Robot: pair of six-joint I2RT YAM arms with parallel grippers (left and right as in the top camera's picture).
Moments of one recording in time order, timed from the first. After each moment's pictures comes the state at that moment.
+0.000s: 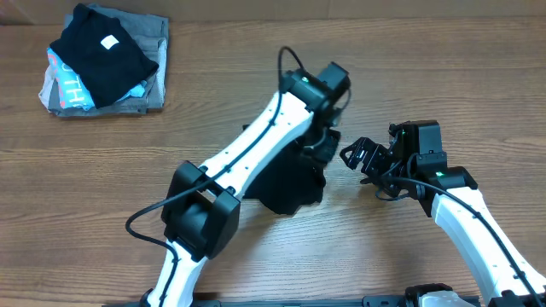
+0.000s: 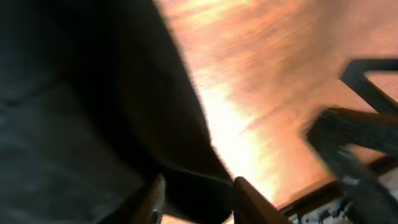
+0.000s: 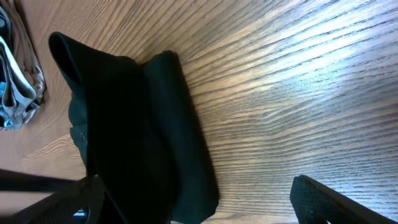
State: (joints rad) left arm -0.69 2.18 2.02 -1.36 0.27 -0.32; right arm 0.11 1.32 0.77 -0.48 -0.41 0.67
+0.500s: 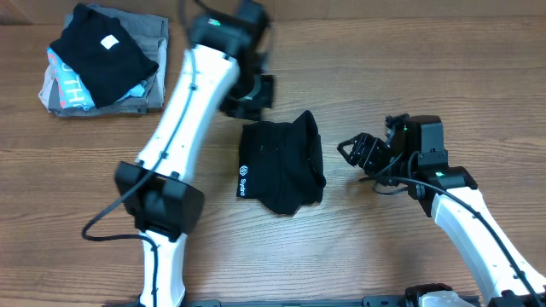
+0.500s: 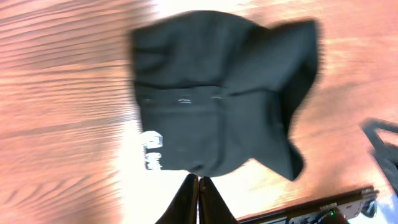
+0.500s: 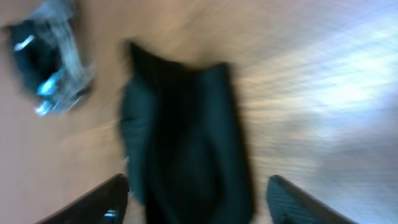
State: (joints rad) left arm -0.35 2.18 2.34 -1.68 0.24 -0.32; right arm 0.12 1.32 0.76 -0.32 -0.55 0.64
